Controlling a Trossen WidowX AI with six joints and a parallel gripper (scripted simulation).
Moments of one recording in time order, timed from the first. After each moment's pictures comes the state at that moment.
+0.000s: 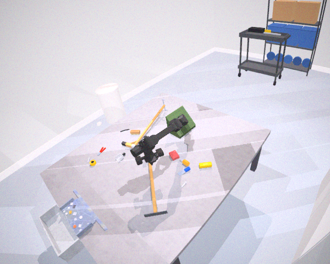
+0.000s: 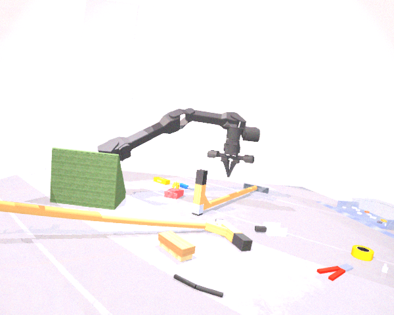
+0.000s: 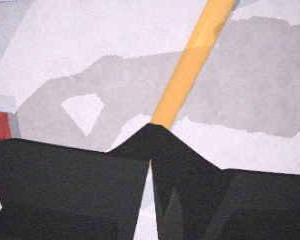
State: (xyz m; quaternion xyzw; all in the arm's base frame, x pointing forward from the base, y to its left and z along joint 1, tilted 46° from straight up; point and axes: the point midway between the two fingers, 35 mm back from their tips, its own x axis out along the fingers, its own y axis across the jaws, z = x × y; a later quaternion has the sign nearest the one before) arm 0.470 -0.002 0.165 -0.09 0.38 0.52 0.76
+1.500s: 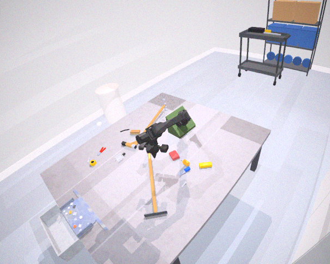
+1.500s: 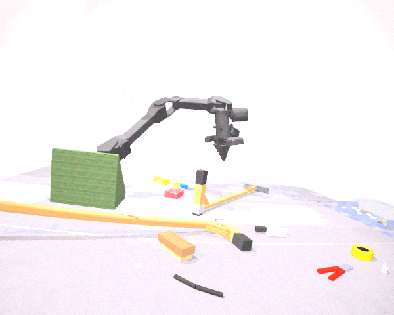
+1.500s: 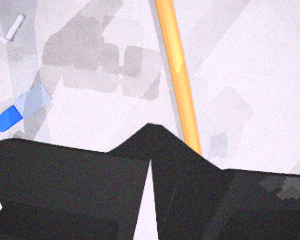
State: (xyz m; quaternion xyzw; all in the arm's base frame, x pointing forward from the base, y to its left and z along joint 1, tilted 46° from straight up) arm 0.434 -0.028 0.221 0.17 0.46 0.34 0.80
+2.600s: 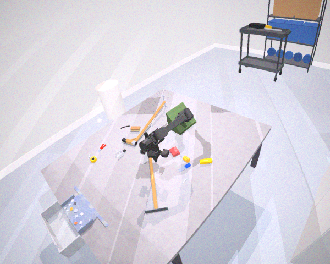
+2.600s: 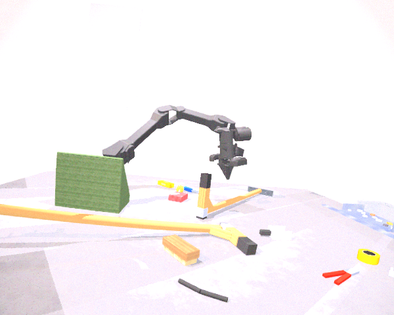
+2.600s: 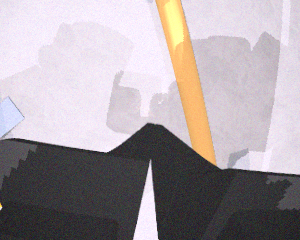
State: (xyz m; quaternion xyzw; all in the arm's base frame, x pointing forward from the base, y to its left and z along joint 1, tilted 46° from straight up) arm 0.453 0.017 0.176 0.19 0.46 0.33 0.80
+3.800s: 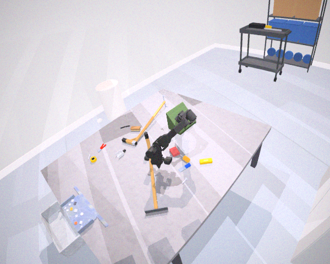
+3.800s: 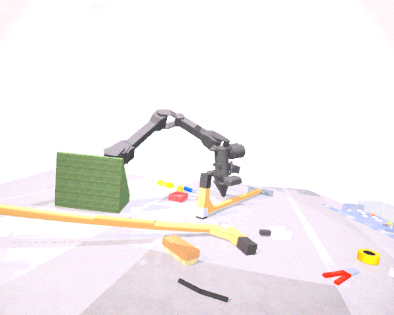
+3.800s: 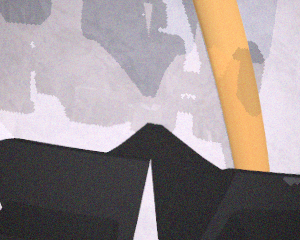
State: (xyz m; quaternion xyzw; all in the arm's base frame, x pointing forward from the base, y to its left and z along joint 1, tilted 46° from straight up) arm 0.457 0.074 0.126 0.21 0.47 0.32 0.80
